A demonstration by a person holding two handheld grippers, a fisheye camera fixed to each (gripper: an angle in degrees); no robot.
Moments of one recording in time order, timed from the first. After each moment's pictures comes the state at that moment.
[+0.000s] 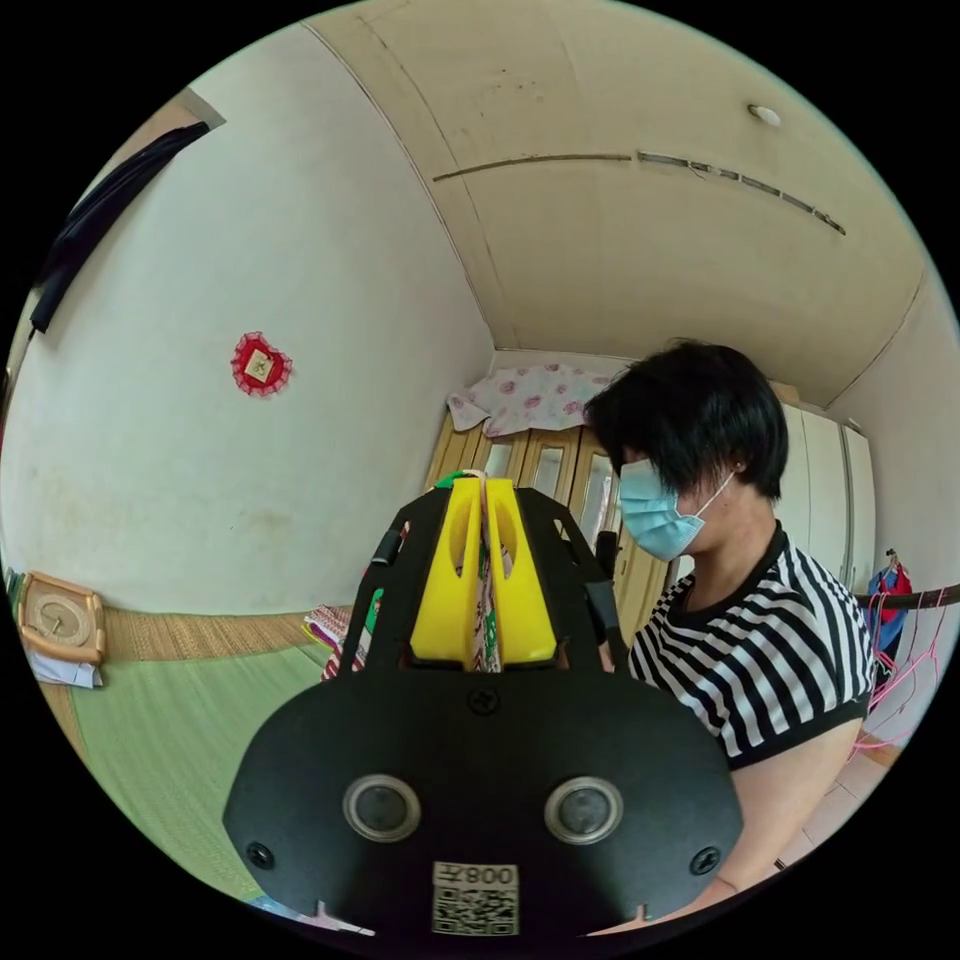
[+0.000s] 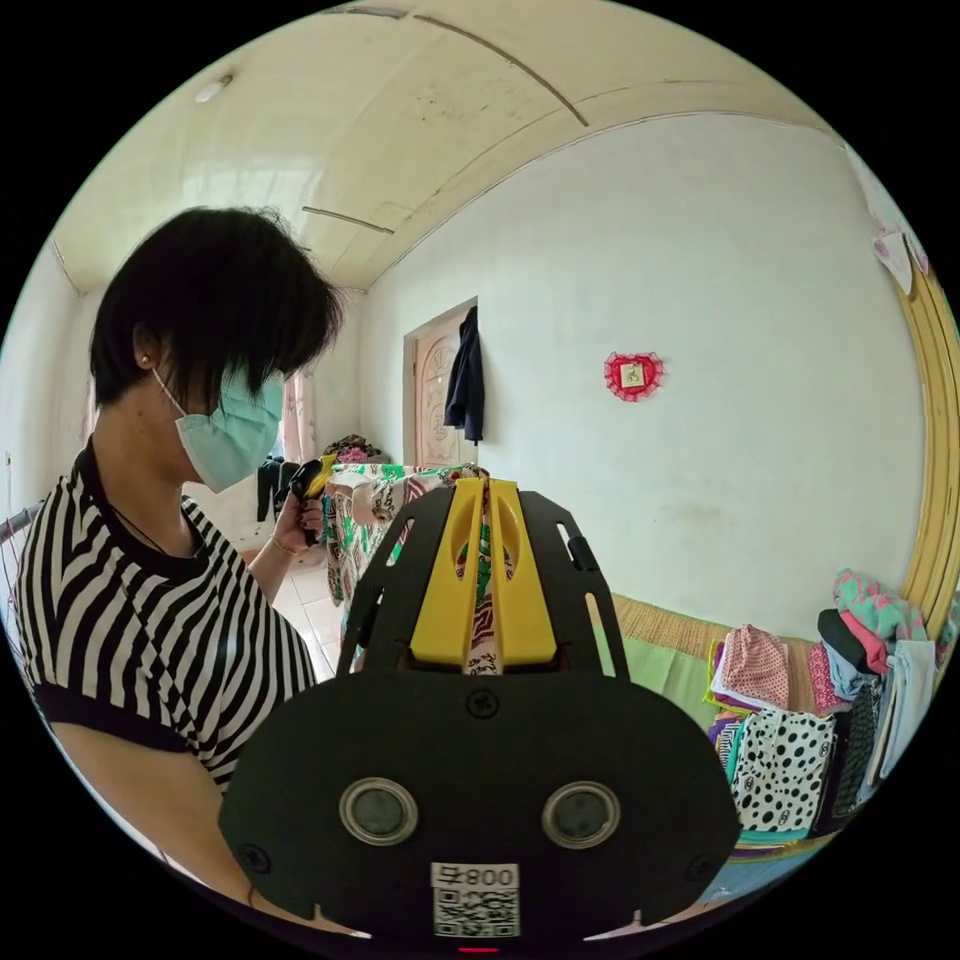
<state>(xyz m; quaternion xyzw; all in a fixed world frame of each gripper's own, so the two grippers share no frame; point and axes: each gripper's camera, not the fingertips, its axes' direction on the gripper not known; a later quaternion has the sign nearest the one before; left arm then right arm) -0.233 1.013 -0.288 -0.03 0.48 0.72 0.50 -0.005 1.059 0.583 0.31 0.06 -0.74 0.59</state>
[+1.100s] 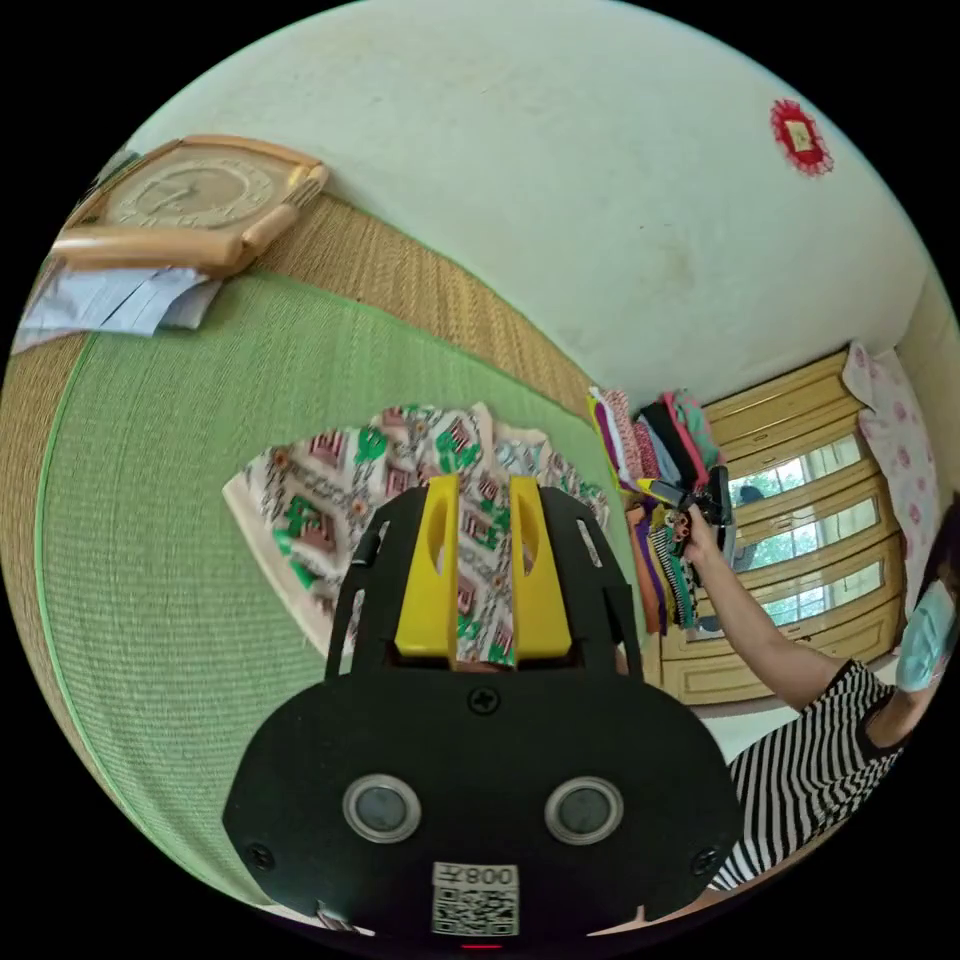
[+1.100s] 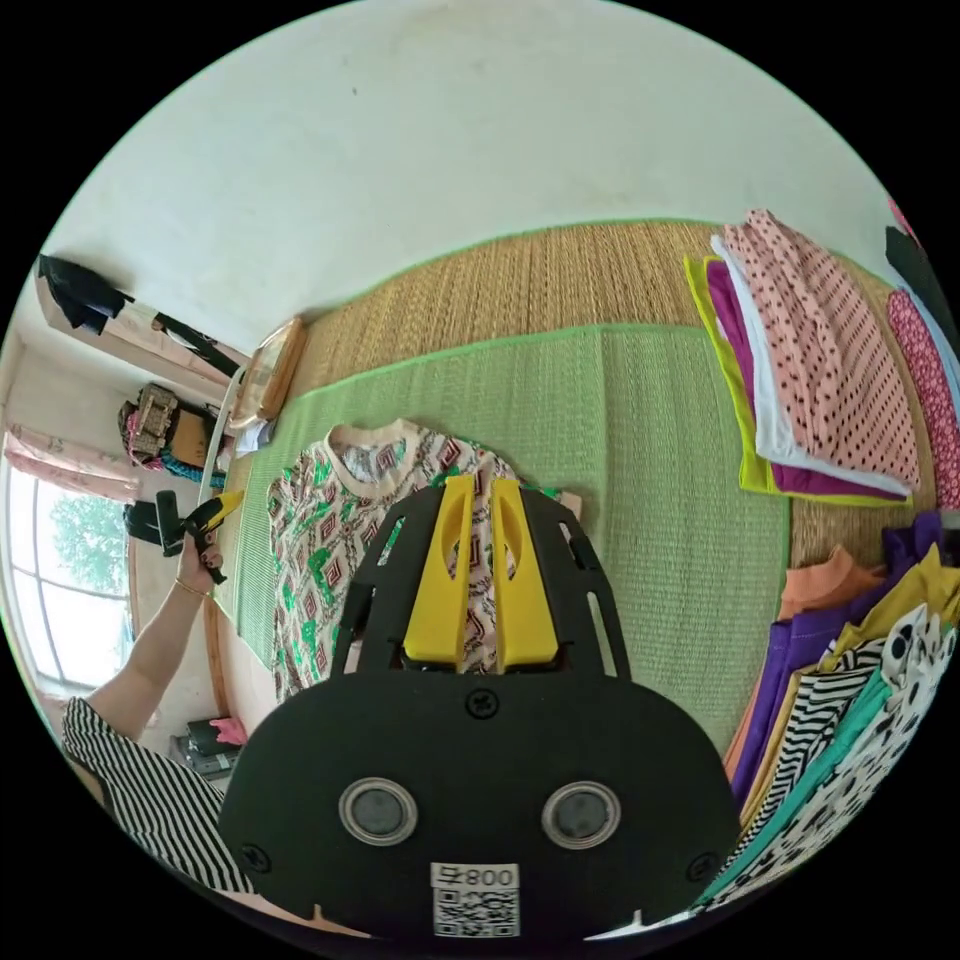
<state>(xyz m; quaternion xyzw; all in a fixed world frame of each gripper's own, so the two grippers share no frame) 0.134 0.543 0.310 -0.17 0.00 0.57 0.81 -0.148 0.063 0.693 0.08 0.32 -0.35 0.87</state>
